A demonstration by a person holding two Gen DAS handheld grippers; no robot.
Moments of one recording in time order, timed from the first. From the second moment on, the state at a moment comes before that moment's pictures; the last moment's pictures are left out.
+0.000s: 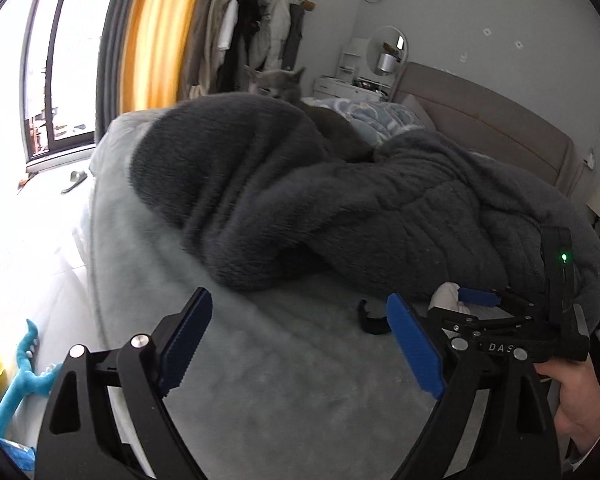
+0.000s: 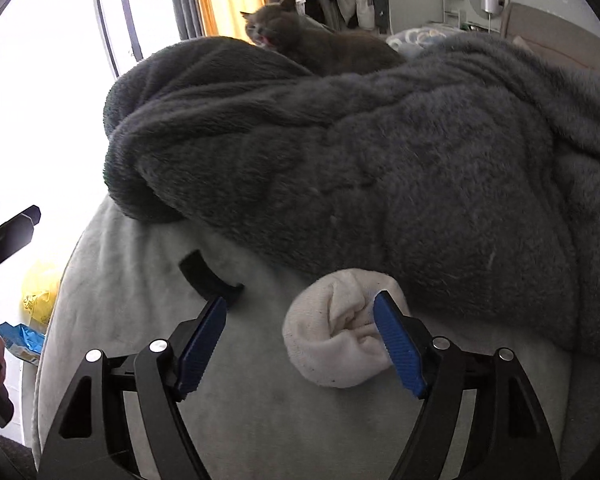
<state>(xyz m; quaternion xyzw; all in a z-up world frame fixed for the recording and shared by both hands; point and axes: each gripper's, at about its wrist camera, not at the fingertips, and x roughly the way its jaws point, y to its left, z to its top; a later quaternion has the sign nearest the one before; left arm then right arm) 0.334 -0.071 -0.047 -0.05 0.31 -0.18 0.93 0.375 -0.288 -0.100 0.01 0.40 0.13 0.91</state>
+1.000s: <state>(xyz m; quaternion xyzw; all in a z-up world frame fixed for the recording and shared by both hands) 0.378 -0.180 -0.108 0.02 0.38 -0.21 0.90 0.347 -0.377 -0.098 0.08 0.41 0.13 0.90</state>
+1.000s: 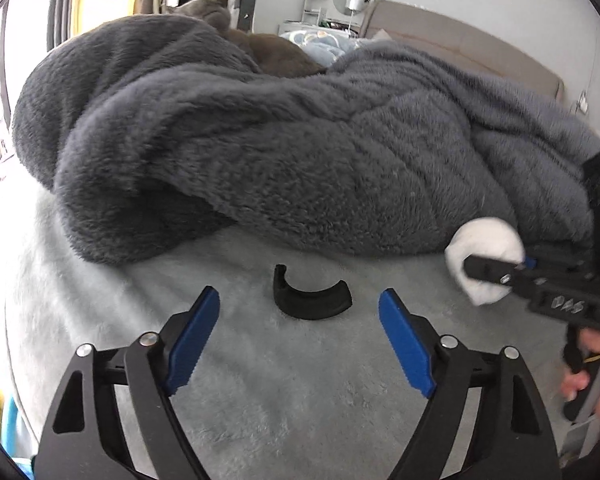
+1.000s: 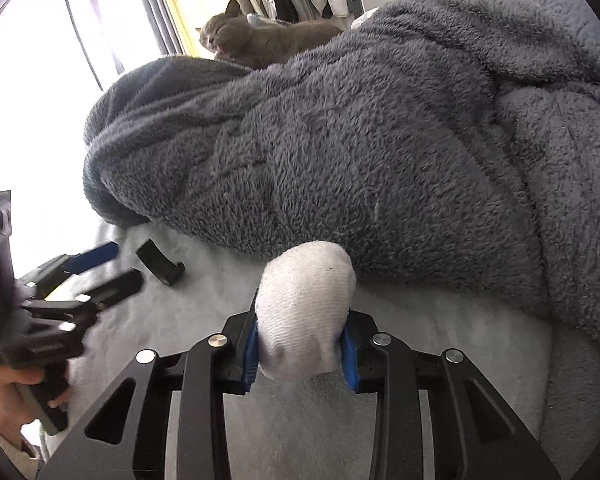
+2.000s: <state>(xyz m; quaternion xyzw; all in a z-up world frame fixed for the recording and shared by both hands) 0.370 -0.202 -0.108 0.07 0.38 -0.21 0.90 0.316 -0.362 -0.063 0.04 0.39 0.16 0.90</state>
